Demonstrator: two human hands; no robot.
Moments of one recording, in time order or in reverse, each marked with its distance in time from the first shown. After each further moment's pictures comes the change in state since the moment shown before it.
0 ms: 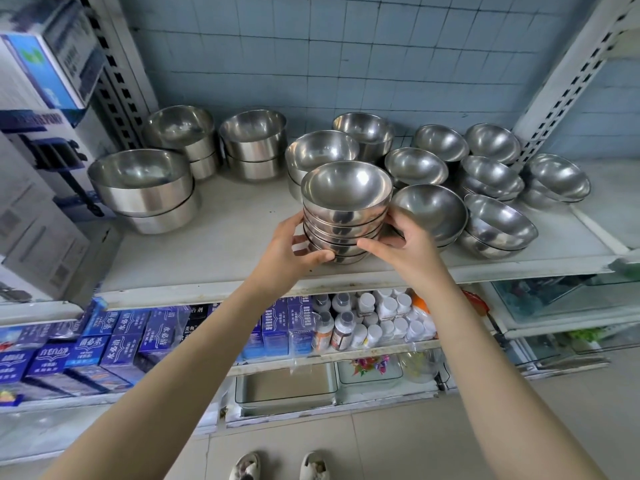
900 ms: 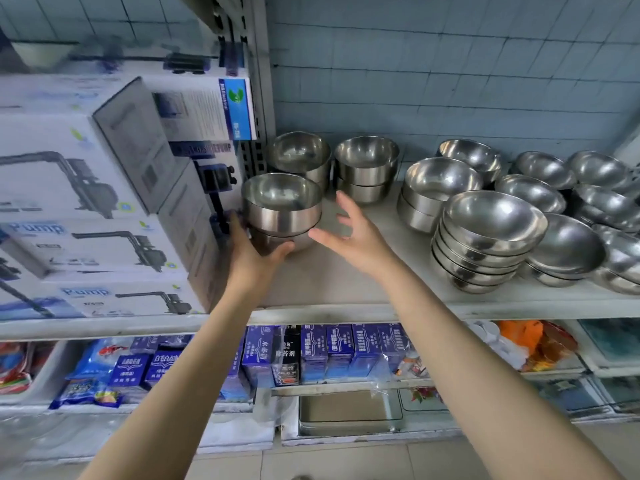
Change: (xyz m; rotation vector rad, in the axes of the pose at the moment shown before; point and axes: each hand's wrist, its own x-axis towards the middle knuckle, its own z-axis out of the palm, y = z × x) left_hand -0.006 -0.064 -0.228 0.074 0.482 -0.056; right_hand 0.076 -0.103 0.241 0.027 -0.223 0.055
